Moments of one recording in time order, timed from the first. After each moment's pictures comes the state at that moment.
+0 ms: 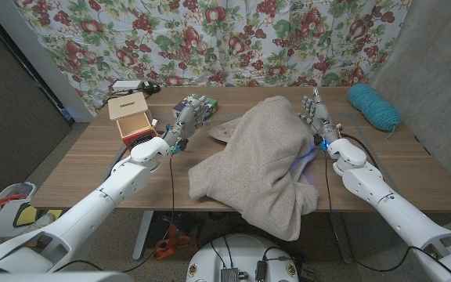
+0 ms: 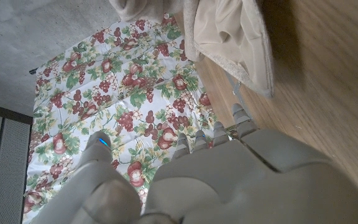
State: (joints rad) left arm 0.85 0.63 0.44 -1.52 -0.63 -0.11 -0.13; left_hand 0.21 0.03 0.41 -0.14 0.17 -0.05 -0.06 0.19 0.18 -0.12 0.03 0.20 0.19 -0.15 0.10 0.18 0.18 -0.03 0.17 0.20 0.18; right arm -0.85 -0.54 -0.35 -1.34 0.65 0.26 0.01; right_hand 0.15 0.04 -0.01 0.02 0.21 0.08 0.00 0.19 0.18 0.07 0.05 0.20 0.19 0.01 0.00 0.20 0.19 0.20 0.14 0.19 0.17
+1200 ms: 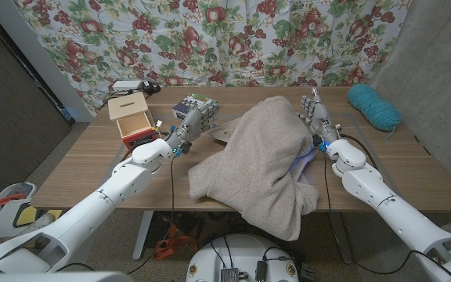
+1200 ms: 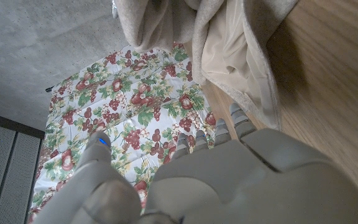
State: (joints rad) left arm 0.85 0.64 0.47 -1.52 -0.65 -0.12 -0.21; left_hand 0.21 0.03 0.41 -0.14 0.17 -0.05 -0.06 0.19 0.18 -0.12 0.03 0.20 0.19 -0.13 0.15 0.18 0.18 -0.01 0.14 0.20 0.18; right arm -0.88 -0.55 -0.35 -1.39 0.64 0.26 -0.02; right_hand 0.15 0.04 -0.01 0.02 0.21 0.08 0.00 0.19 0.18 0.08 0.06 0.20 0.19 0.01 0.00 0.20 0.19 0.20 0.13 0.19 0.17
